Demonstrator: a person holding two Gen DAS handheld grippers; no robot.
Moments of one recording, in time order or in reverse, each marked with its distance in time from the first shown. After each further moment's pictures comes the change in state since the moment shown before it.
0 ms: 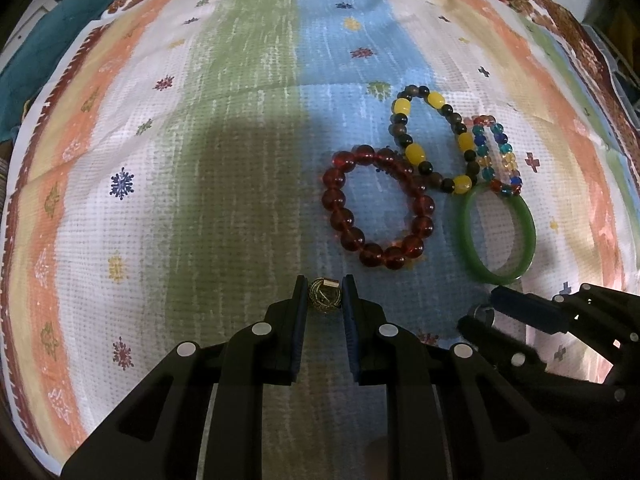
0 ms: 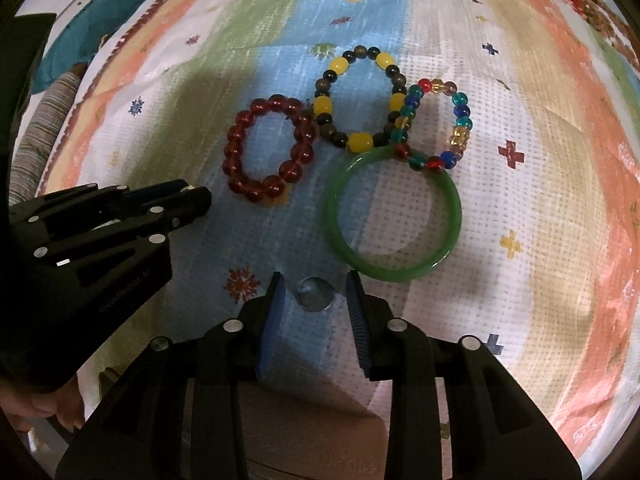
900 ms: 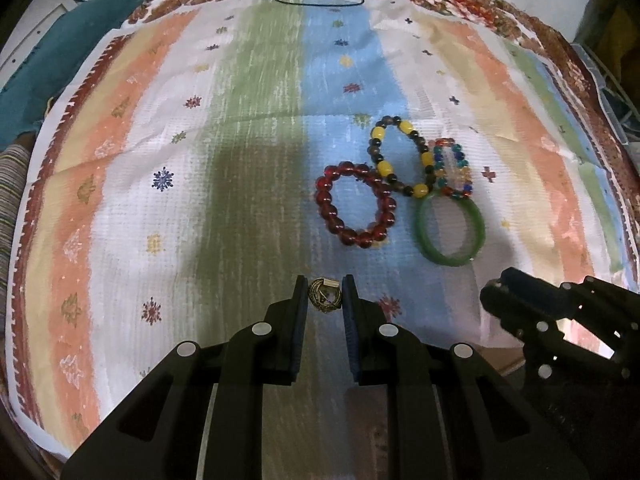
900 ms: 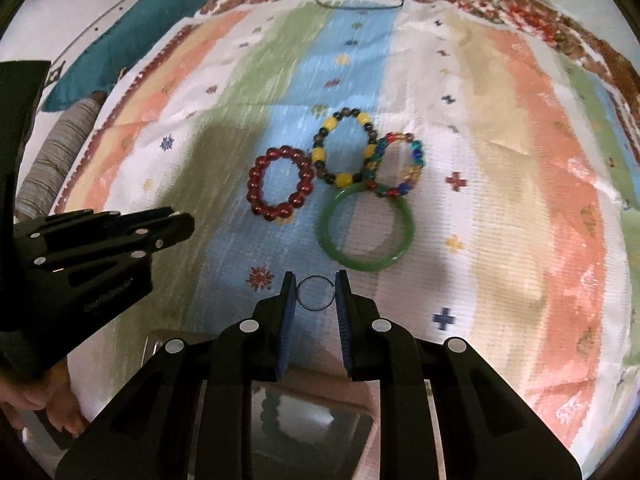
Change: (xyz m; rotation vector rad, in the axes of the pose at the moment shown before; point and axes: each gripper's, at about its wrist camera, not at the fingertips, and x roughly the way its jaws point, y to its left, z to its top) left arm -0.062 -0.003 -0.023 -0.033 -0.071 -0.019; right arm -0.073 -0.006 -0.029 0.002 -0.189 -0.022
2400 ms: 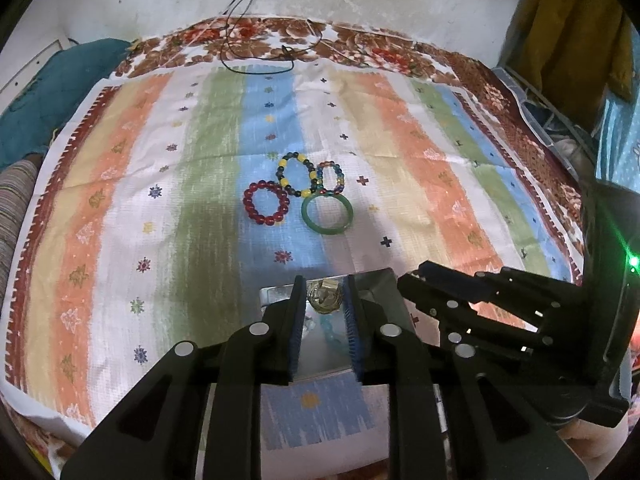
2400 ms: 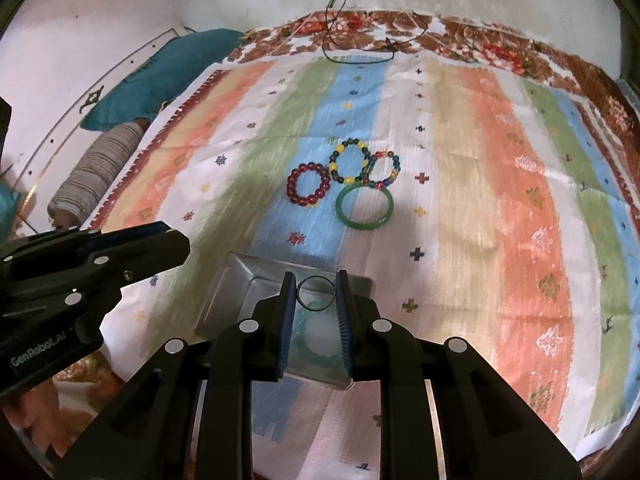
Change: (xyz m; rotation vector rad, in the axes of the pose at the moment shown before) left arm -0.123 -0.047 -0.086 0.054 -0.204 -0.158; right arm -0.094 0.010 -0.072 0.016 -0.159 0.053
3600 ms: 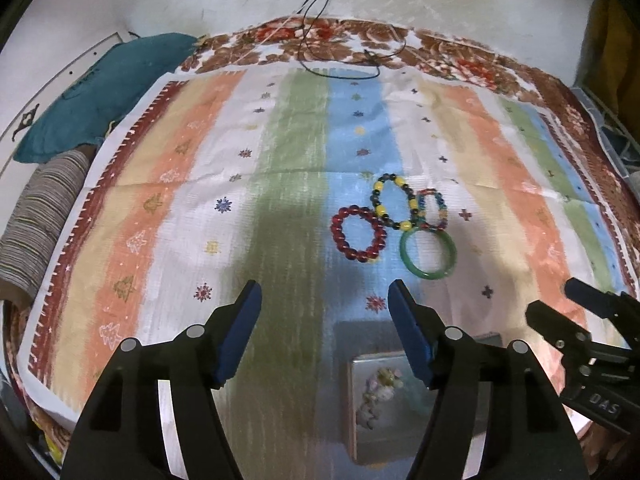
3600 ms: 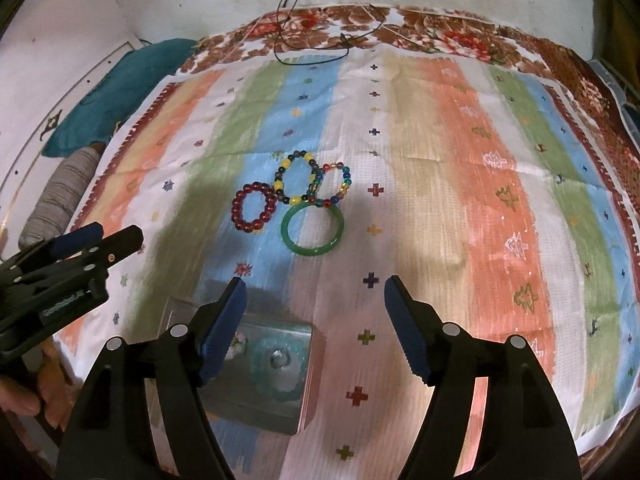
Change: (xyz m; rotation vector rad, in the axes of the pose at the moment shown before) left arm 0.048 0.047 0.034 -0.094 -0.024 0.261; right arm 0.026 -0.036 0.033 0.065 0.002 -0.126
